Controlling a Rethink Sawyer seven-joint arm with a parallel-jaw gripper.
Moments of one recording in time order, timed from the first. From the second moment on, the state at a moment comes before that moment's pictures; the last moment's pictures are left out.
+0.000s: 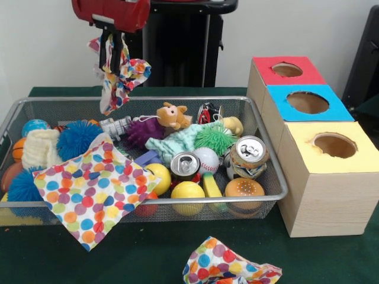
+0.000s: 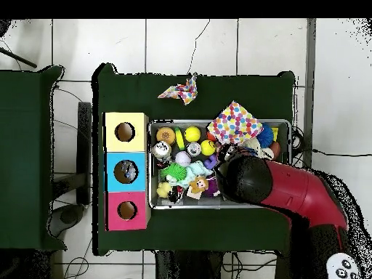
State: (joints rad) arm -0.46 -0.88 0.04 1.71 -0.19 0.56 1.86
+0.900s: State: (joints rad) arm -0.59 -0.92 0.16 1.69 -0.17 0.76 1.86
